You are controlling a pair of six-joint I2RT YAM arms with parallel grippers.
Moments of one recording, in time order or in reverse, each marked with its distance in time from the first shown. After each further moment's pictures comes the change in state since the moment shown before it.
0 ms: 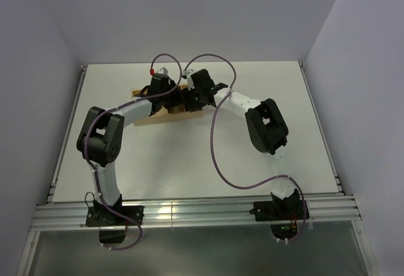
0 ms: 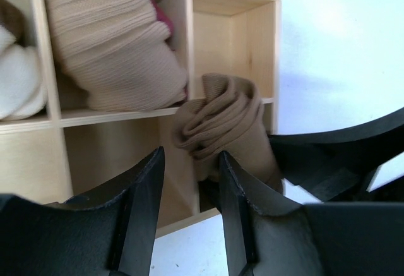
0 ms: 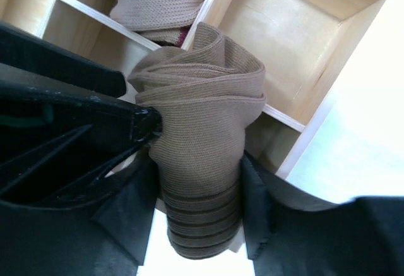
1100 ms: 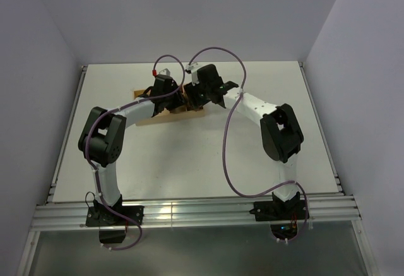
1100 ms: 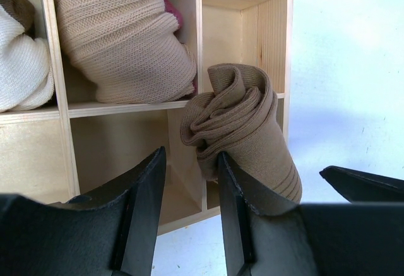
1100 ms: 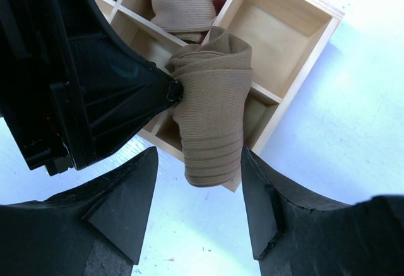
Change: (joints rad) left arm -0.030 0.008 0.011 -0.026 -0.065 0.010; right arm -0.008 -0.201 -0.119 0.026 0.004 -0.051
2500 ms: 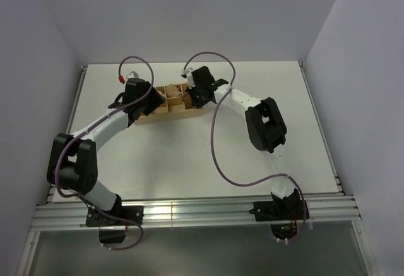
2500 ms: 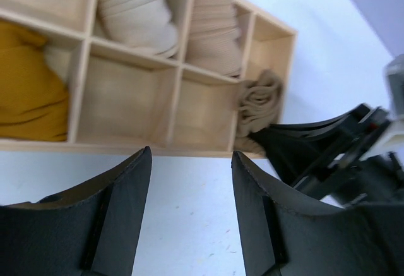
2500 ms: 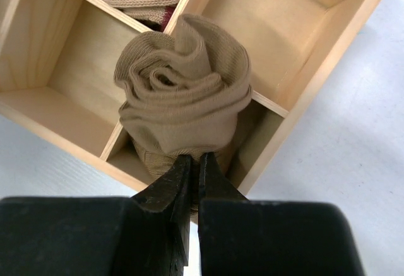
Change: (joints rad) left arm 0.132 -0.377 -0.242 -0.066 -0.034 -0.139; right arm -0.011 0.225 0.189 -0.115 0.003 -0.043
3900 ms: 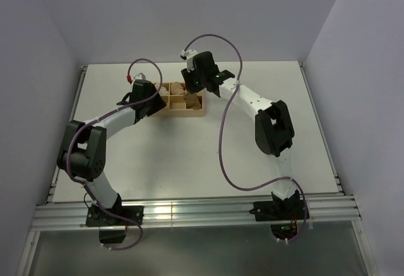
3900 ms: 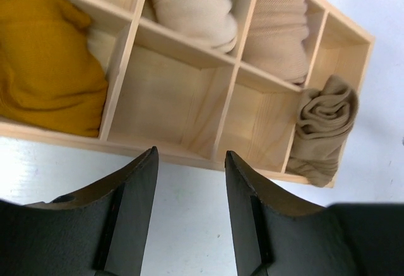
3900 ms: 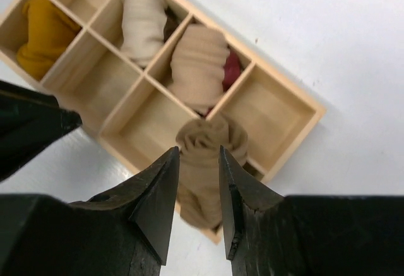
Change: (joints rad) left arm -0.002 0.149 0.013 0.048 -0.043 0.129; right arm 0.001 -0.113 0.060 0.063 -0.013 0.034
